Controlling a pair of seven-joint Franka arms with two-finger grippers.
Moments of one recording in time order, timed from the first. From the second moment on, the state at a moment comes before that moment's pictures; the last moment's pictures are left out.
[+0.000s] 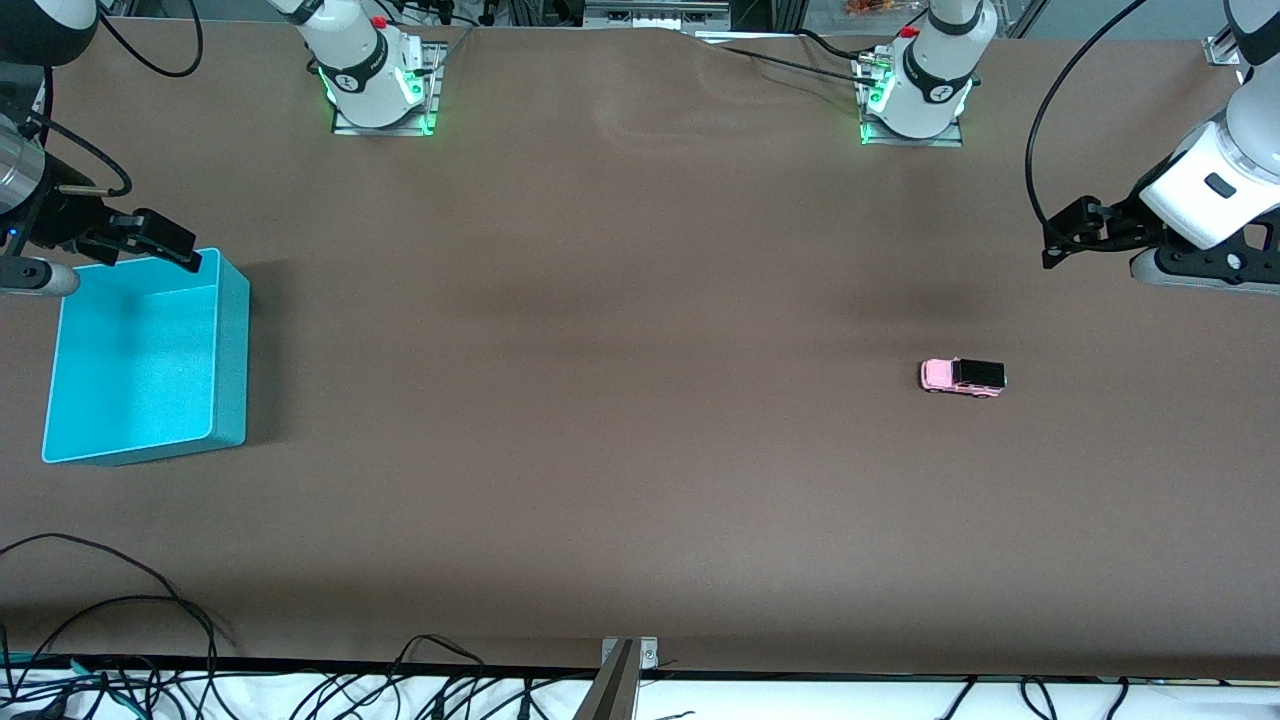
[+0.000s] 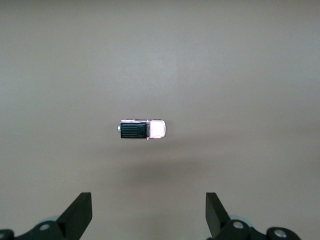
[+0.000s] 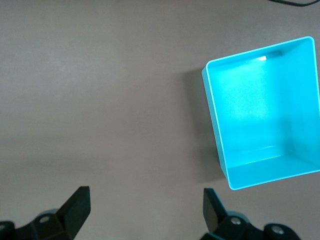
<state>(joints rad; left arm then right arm) 0.01 0.00 -0.08 -1.66 0.00 1.63 0.02 0.01 0.03 0.00 -1.64 0.00 1.64 0.08</state>
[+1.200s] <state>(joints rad) 0.01 0.01 -0.08 -1.65 0.00 1.63 0.02 0.02 0.03 0.00 -1.63 0.00 1.64 0.08</state>
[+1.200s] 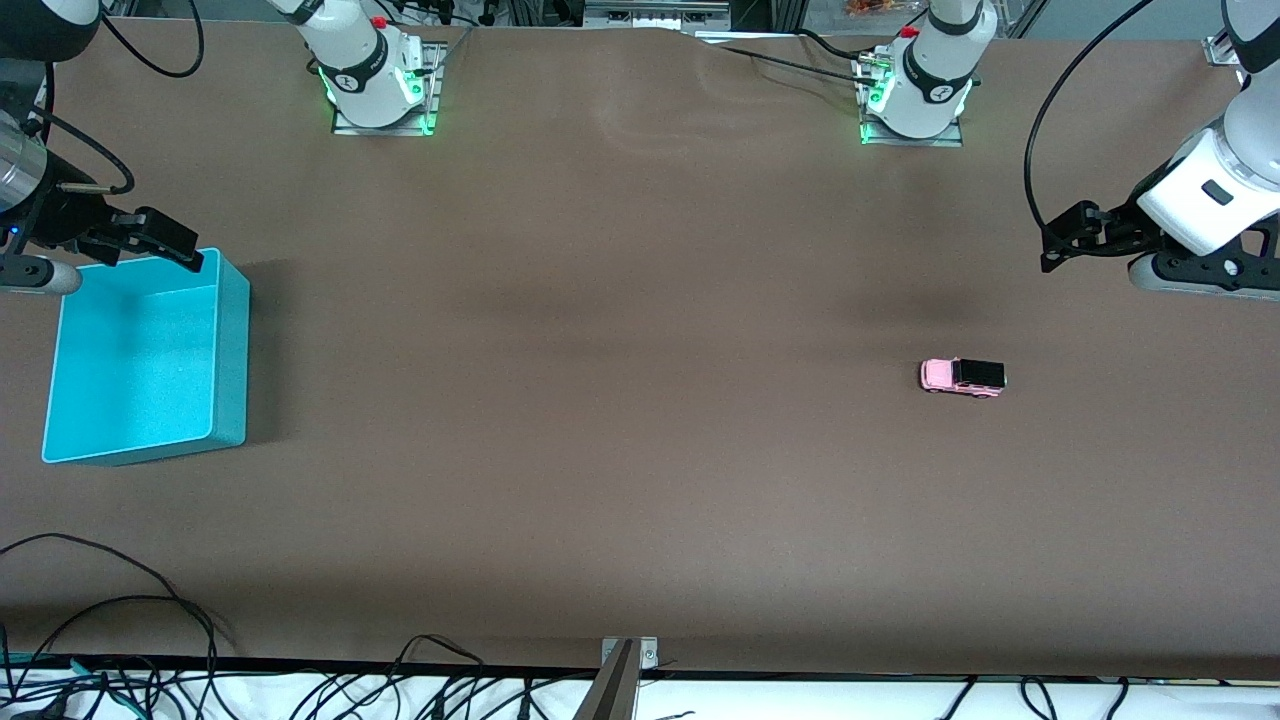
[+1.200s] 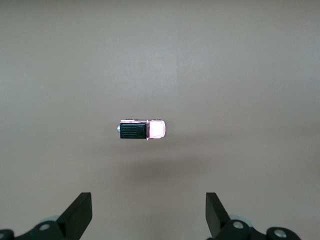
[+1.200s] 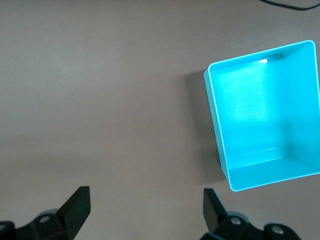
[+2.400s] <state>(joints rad) 0.01 0.01 -0.08 -1.62 0.00 1.61 0.02 0.02 0.03 0.00 -1.63 0.00 1.64 0.08</state>
